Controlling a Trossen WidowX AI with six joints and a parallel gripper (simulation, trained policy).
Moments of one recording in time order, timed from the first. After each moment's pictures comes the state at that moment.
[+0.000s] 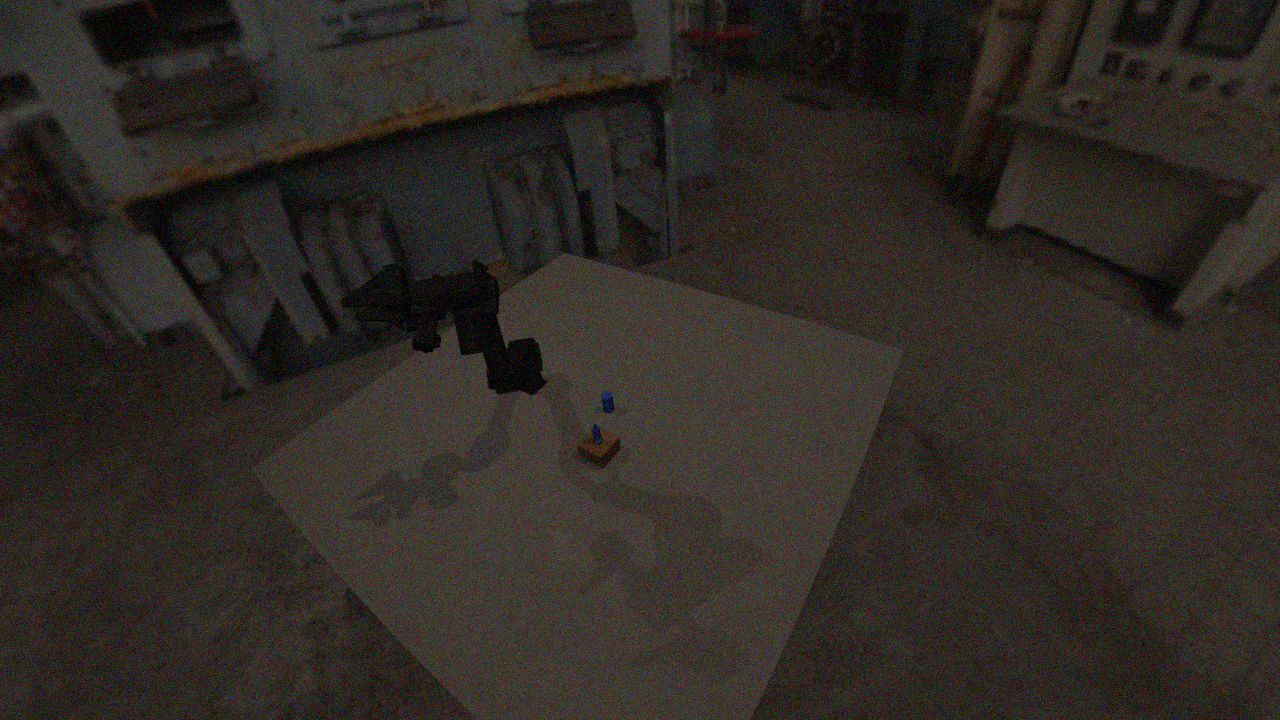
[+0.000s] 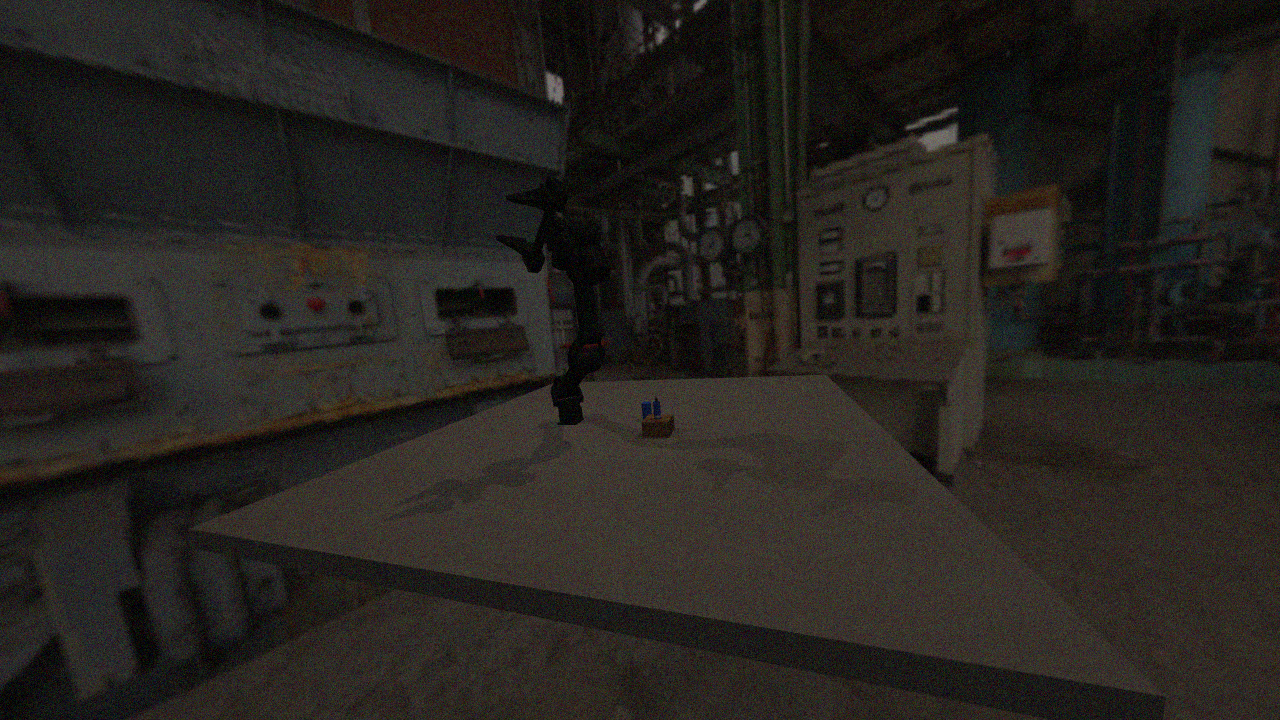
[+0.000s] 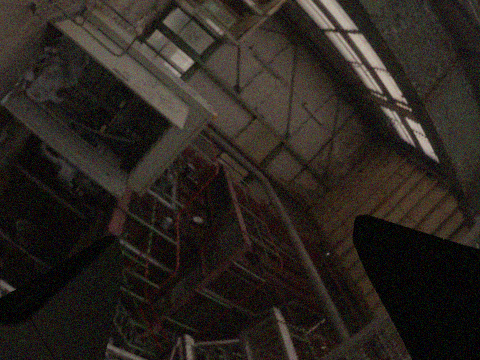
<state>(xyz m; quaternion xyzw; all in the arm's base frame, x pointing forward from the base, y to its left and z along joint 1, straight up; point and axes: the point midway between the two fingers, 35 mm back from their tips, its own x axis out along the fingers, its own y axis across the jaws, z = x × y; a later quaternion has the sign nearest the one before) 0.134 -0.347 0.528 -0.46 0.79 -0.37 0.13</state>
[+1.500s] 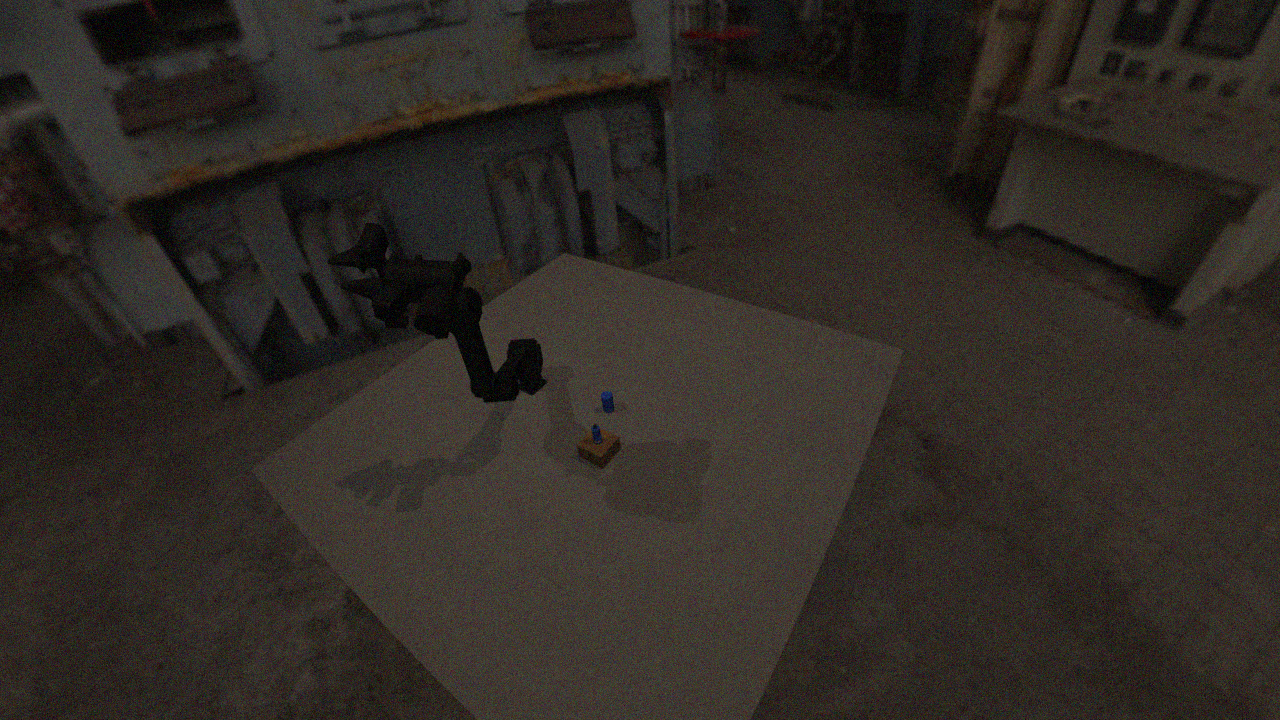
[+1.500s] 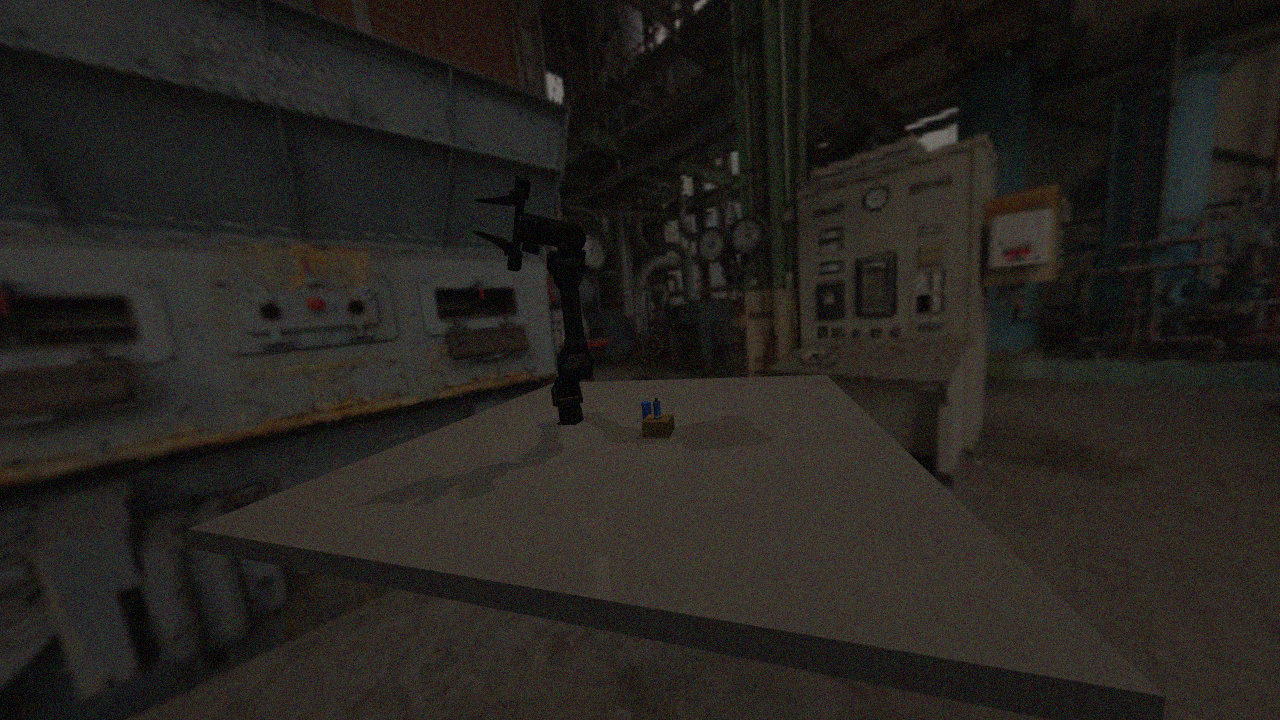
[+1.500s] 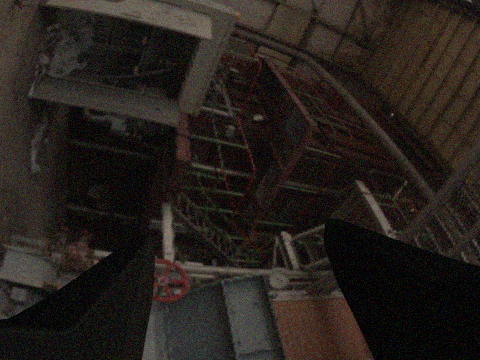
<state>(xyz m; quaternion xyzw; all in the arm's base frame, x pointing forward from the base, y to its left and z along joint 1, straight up) 0.052 -0.319 0.550 -0.33 0.73 -0.58 0.12</state>
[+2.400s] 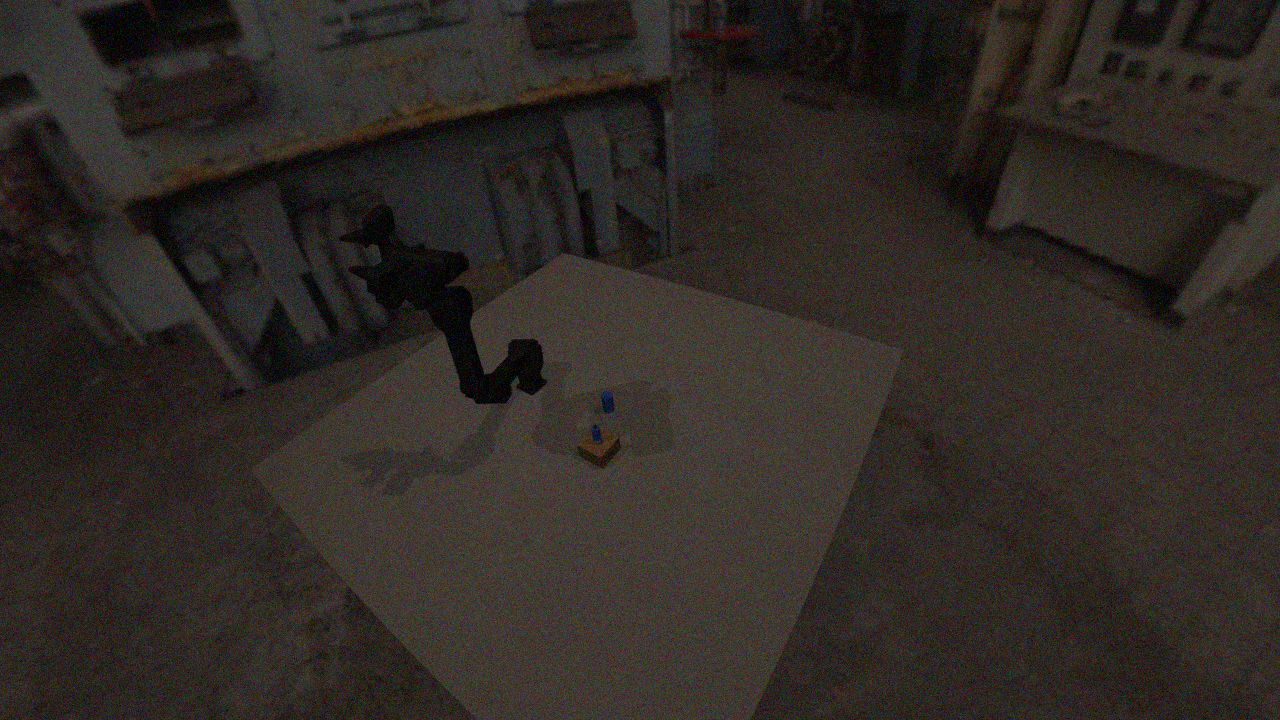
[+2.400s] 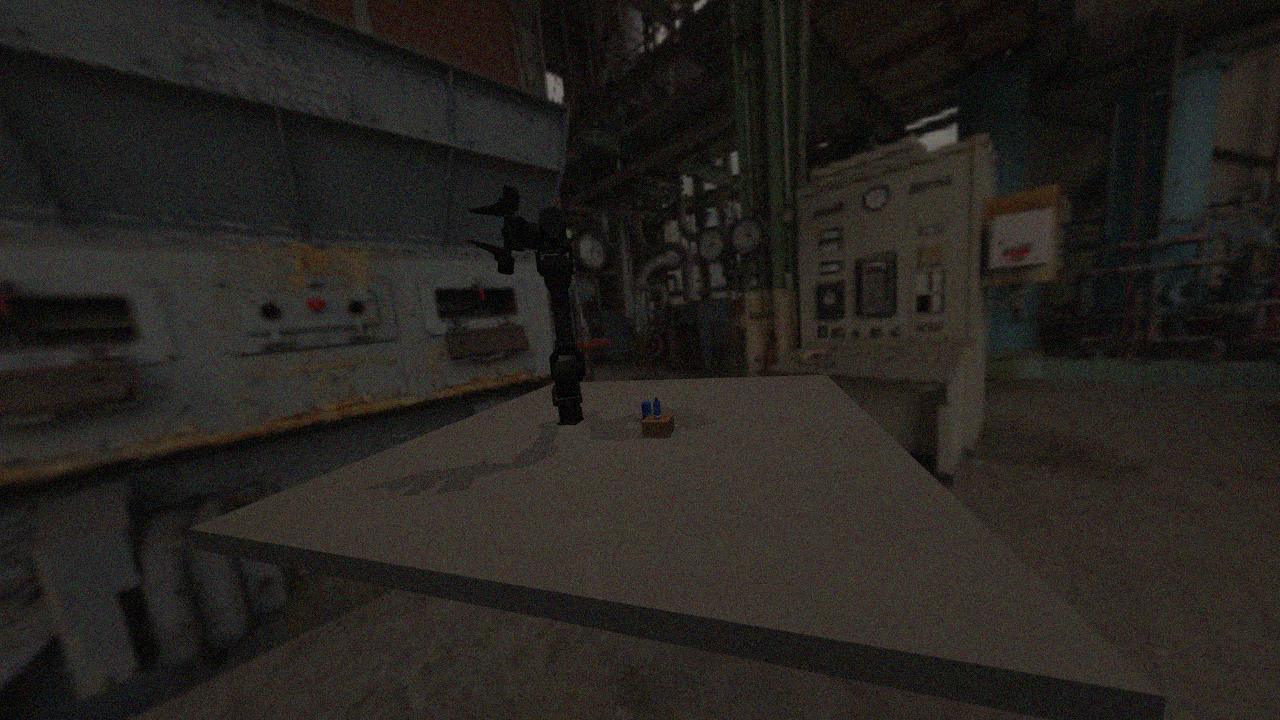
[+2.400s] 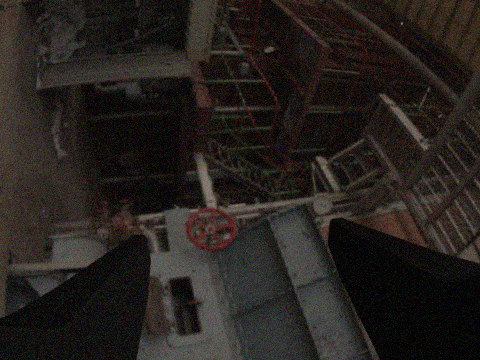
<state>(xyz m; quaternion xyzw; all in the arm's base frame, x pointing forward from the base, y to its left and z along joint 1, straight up) -0.004 -0.275 0.548 -0.25 0.67 -0.69 0.10</state>
